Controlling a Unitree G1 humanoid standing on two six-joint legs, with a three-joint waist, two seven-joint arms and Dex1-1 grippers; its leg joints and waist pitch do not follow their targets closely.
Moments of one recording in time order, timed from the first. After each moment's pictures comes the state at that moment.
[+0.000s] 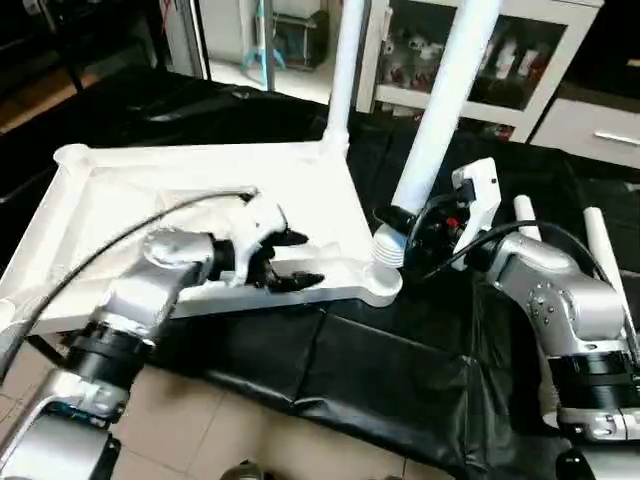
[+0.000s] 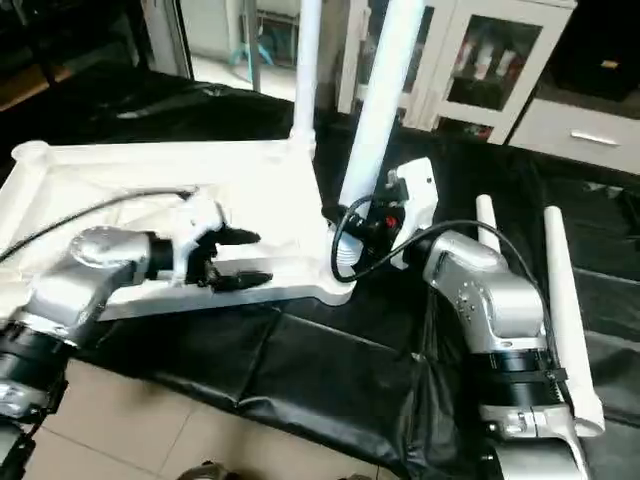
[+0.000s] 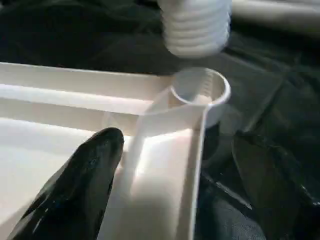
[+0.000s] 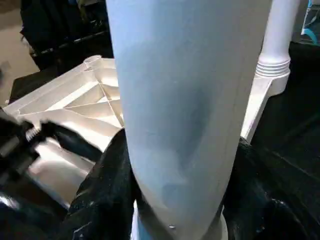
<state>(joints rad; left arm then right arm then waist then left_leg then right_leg) -0.60 0.46 -0.31 0.38 -0.16 0.23 -1.02 -0.50 -0.33 -0.04 0.13 0.44 0.58 0.67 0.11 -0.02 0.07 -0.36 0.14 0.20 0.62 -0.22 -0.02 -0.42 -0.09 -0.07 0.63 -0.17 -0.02</state>
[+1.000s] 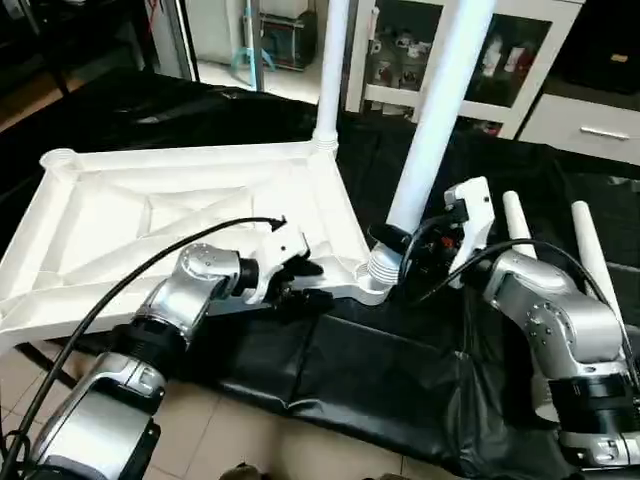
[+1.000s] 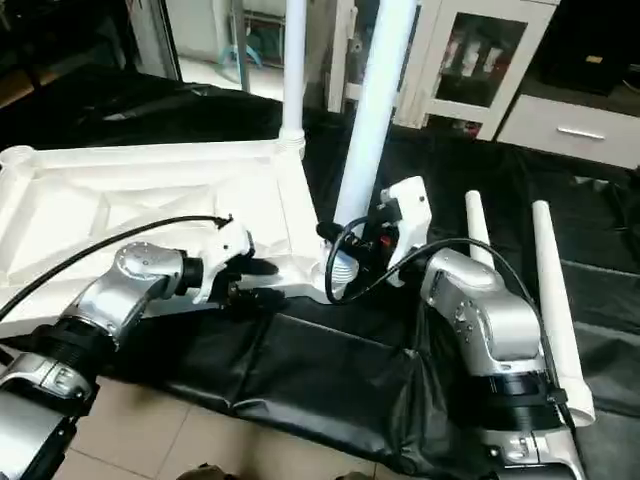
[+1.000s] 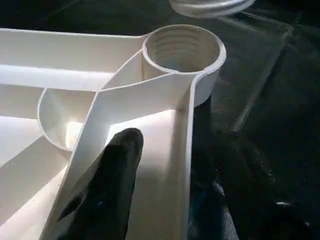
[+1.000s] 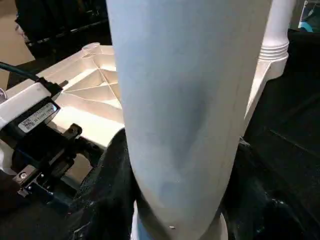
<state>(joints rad) -0.69 0.35 -0.33 0.70 -0.06 0.08 -1.07 -0.42 -0.33 -0.01 0.05 0.42 0.59 0.67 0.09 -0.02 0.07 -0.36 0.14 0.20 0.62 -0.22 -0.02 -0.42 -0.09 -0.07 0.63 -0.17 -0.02</state>
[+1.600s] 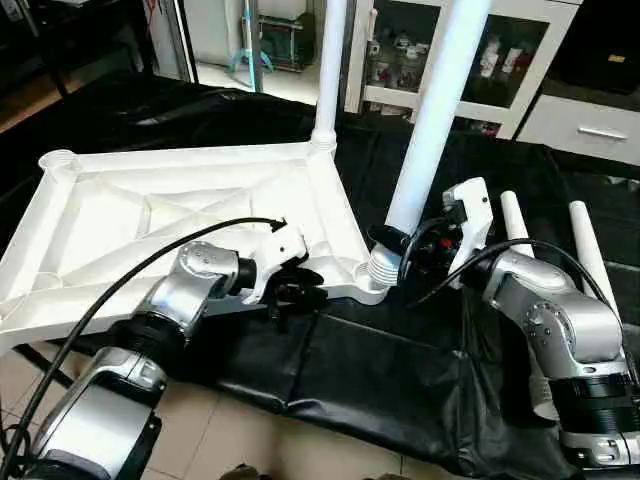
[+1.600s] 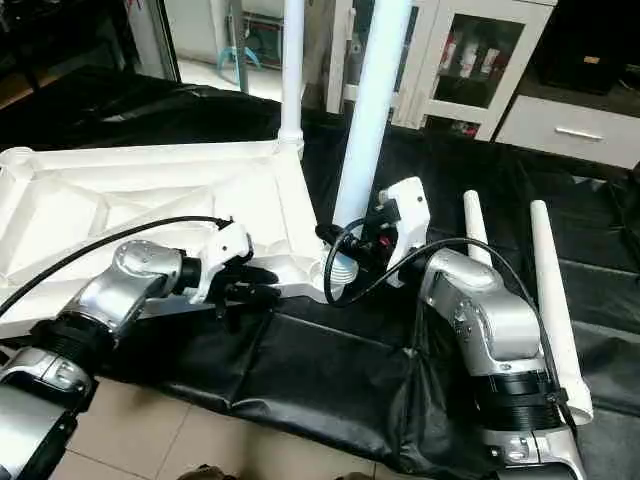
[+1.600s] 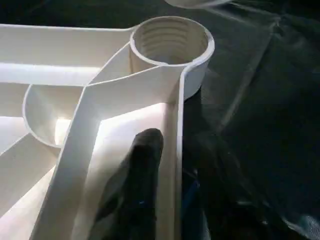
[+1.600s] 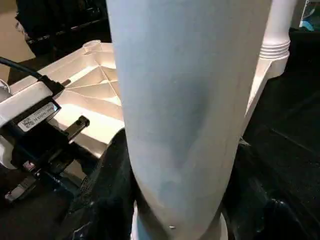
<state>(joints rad) -0.71 0.36 -0.33 0.75 -0.04 0.05 -1.14 -0.42 -0.34 0.00 0.05 0.42 0.59 0.68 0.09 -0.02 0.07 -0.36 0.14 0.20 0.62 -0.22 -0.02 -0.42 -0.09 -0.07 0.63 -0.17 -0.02</state>
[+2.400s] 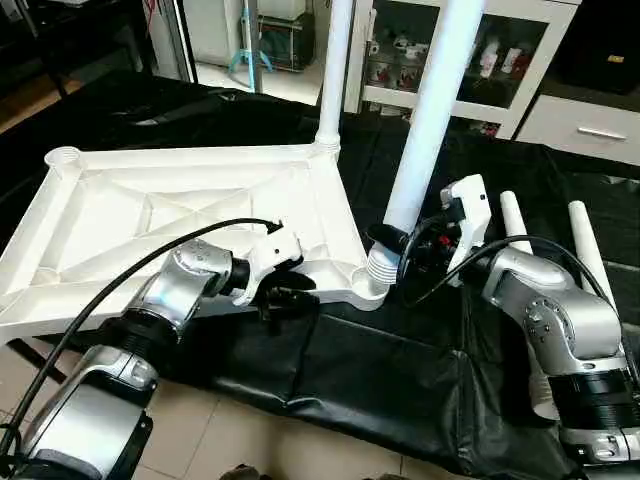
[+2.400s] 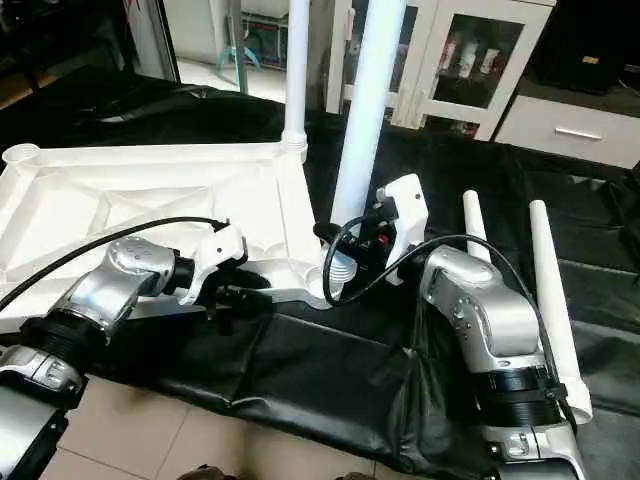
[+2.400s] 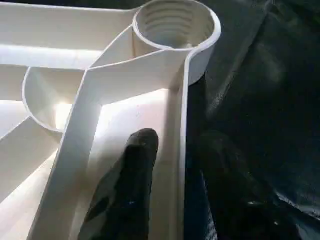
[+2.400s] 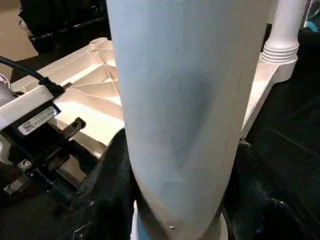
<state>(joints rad) -0.70 0.40 -0.35 0.70 0.00 0.11 -1.17 -0.44 -0.34 0.01 0.06 0.42 0.59 0.69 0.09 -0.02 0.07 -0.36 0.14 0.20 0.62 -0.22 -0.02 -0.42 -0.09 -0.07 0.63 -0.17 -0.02</state>
